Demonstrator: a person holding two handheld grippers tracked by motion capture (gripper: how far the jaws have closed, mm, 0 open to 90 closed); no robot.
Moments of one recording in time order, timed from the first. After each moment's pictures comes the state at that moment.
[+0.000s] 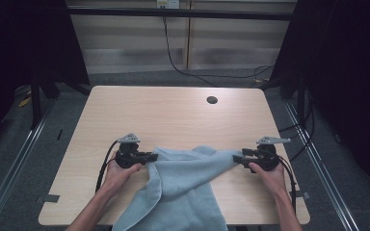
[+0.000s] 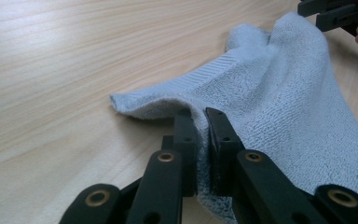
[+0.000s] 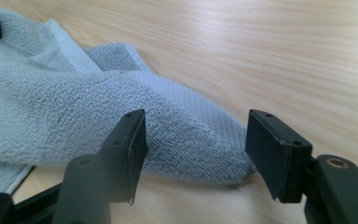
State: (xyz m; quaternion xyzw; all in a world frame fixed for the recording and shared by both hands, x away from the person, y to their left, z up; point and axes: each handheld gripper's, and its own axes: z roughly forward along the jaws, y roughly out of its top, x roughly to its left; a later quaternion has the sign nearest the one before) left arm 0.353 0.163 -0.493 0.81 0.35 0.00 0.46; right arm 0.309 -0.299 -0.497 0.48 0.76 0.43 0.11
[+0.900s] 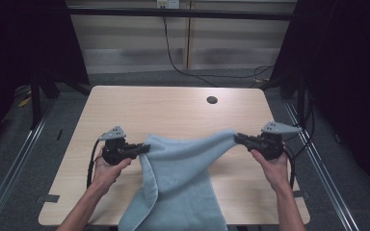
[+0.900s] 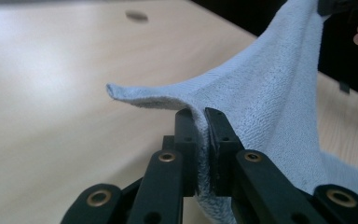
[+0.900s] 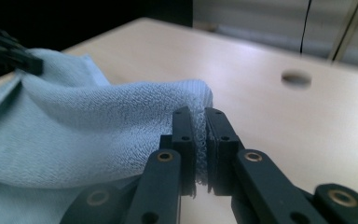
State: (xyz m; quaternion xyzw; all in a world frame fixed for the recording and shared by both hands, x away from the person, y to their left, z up) left arm 0.342 0.189 -0.438 0.78 0.32 0.05 0.54; right arm 0.299 -0.277 -0.410 0.40 0.74 0.51 0.18
